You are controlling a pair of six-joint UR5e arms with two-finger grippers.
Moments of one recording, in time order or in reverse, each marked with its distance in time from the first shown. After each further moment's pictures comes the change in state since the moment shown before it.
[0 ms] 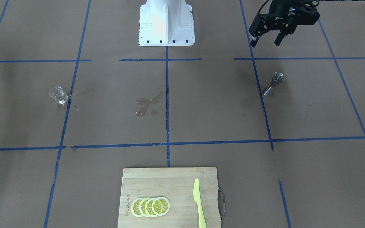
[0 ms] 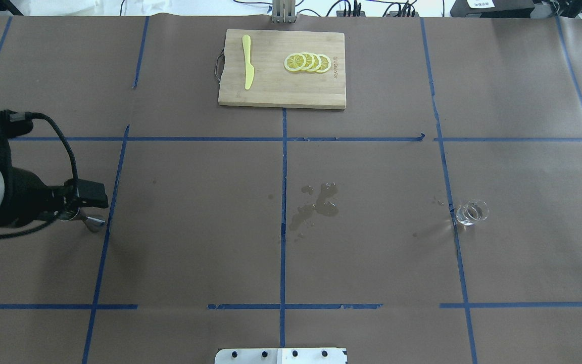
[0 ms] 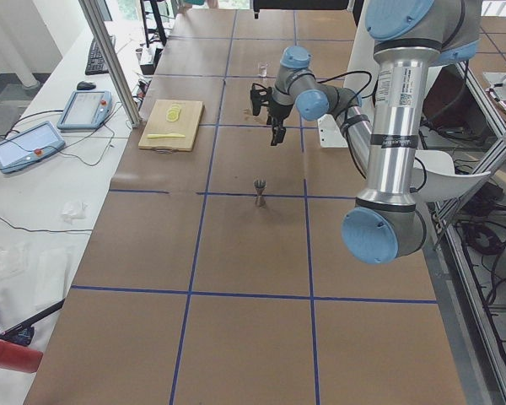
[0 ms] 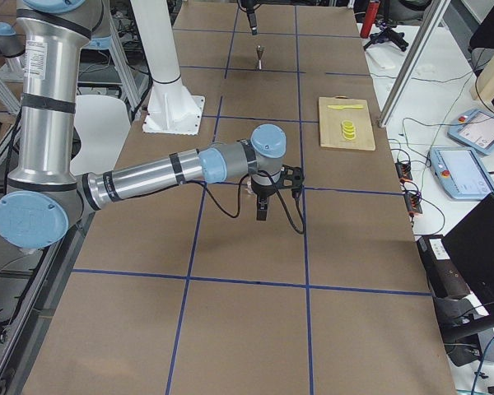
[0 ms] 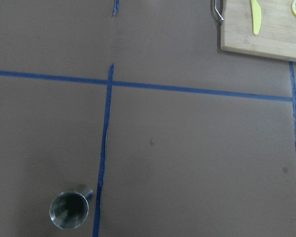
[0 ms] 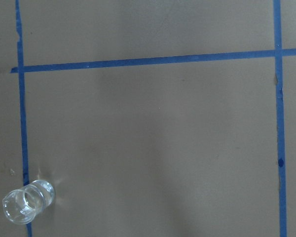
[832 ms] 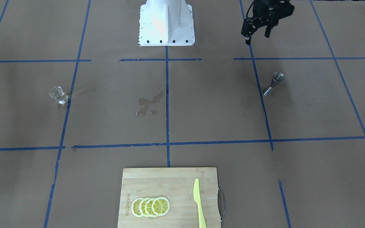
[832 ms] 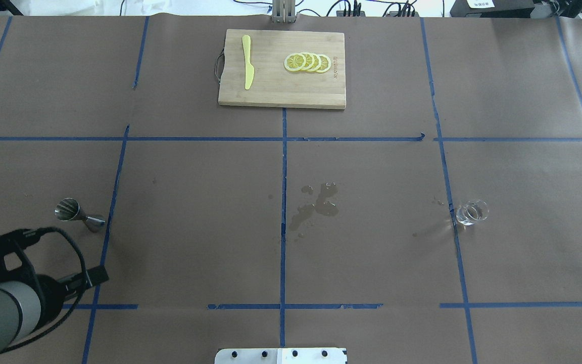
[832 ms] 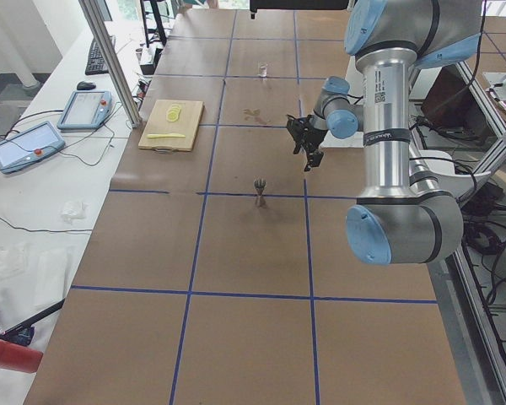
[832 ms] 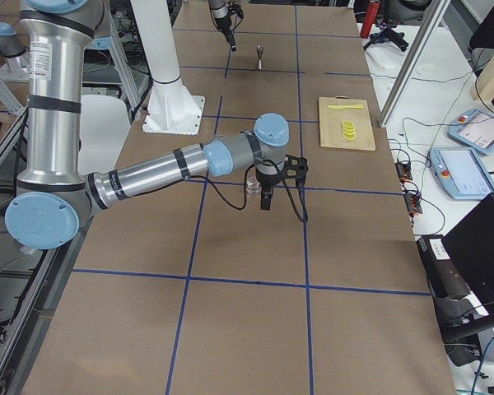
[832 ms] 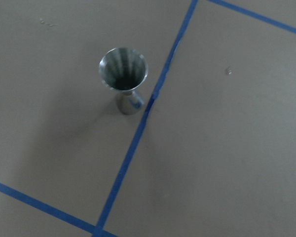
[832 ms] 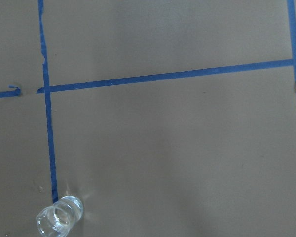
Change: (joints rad) left arm 0.488 0.259 -0.033 -0.035 0.479 -0.486; right arm -0.016 0.039 0.010 0.030 -0.004 0.114
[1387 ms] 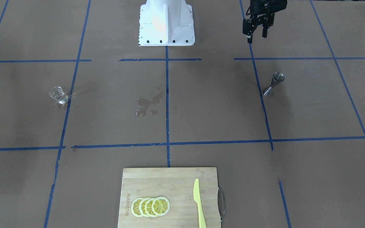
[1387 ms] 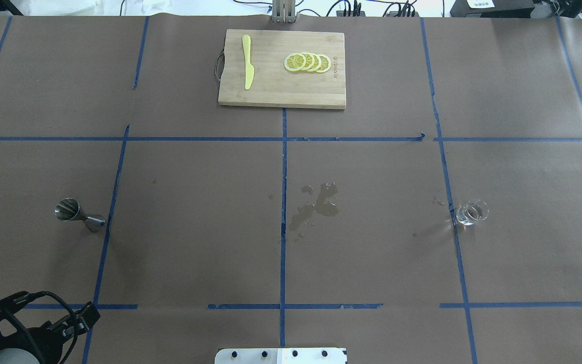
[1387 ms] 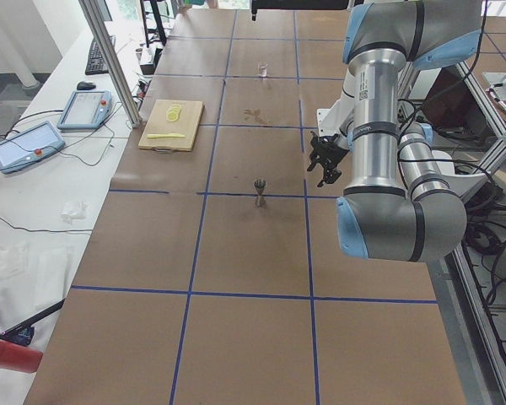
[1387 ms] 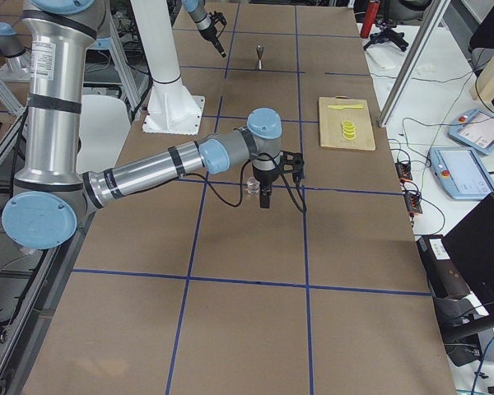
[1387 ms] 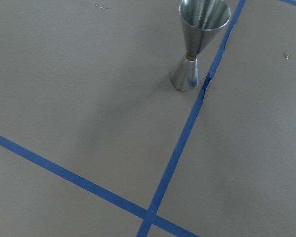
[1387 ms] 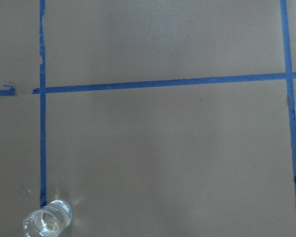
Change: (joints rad) left arm 0.263 0.102 0.059 -0.031 0.314 -0.298; right arm -0.074 -0.070 0.061 0.090 -0.125 0.062
